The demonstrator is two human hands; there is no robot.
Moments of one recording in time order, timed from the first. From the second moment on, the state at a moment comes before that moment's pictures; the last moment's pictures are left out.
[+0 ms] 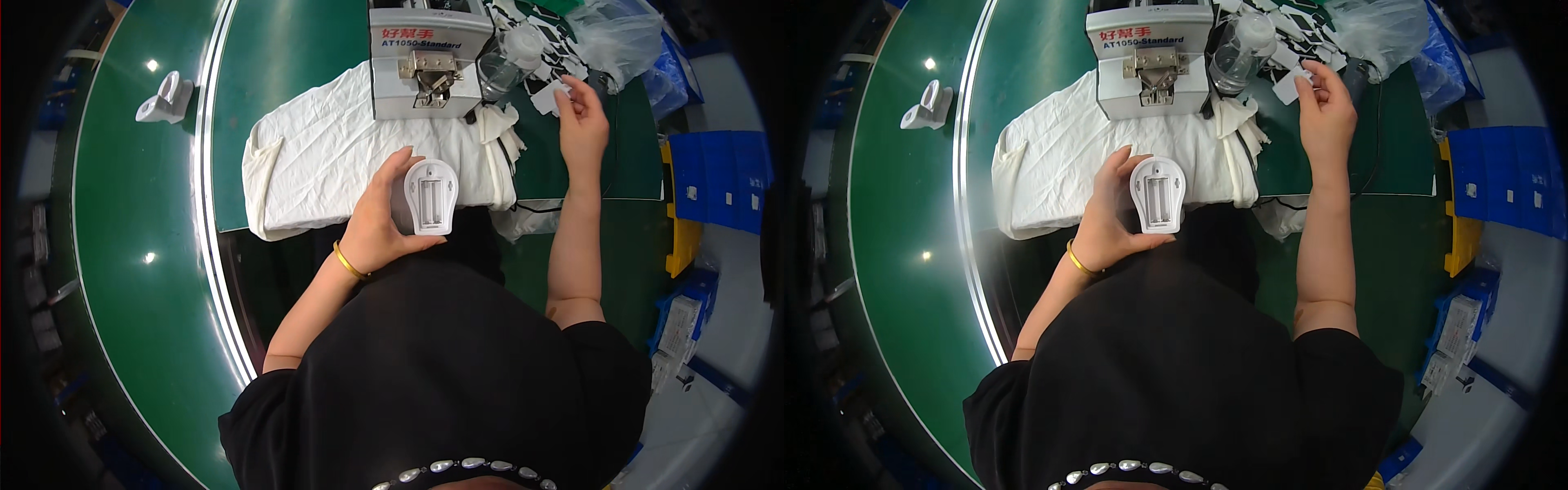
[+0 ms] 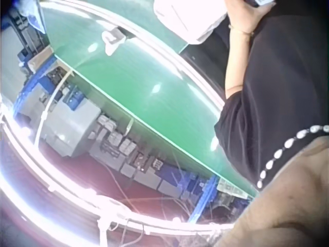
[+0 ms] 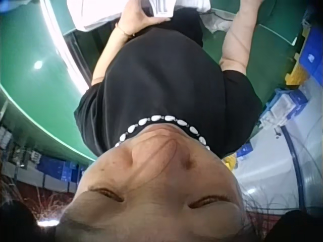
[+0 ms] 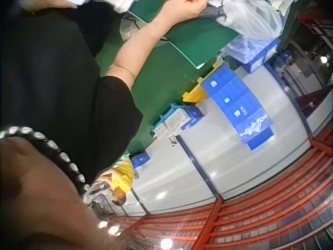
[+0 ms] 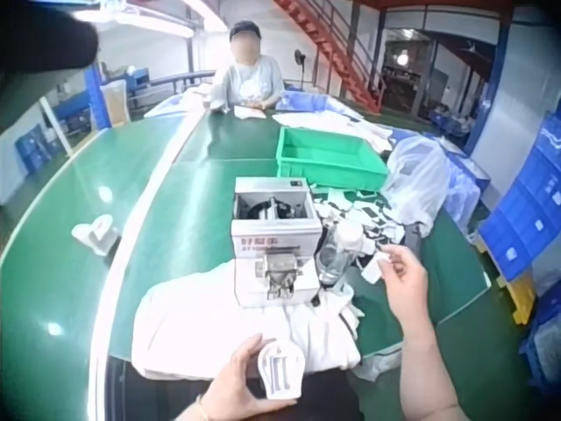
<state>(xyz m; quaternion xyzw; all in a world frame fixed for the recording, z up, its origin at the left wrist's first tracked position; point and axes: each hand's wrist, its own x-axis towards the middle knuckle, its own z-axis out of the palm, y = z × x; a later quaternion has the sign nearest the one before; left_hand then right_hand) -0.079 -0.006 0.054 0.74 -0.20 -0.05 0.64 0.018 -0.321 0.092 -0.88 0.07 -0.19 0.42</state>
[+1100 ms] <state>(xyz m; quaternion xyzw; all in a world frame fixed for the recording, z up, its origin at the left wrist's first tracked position) -0.093 -0.014 0.067 0.75 -0.16 -0.06 0.63 -0.064 -0.223 0.109 -0.85 -0.05 0.17 0.50</state>
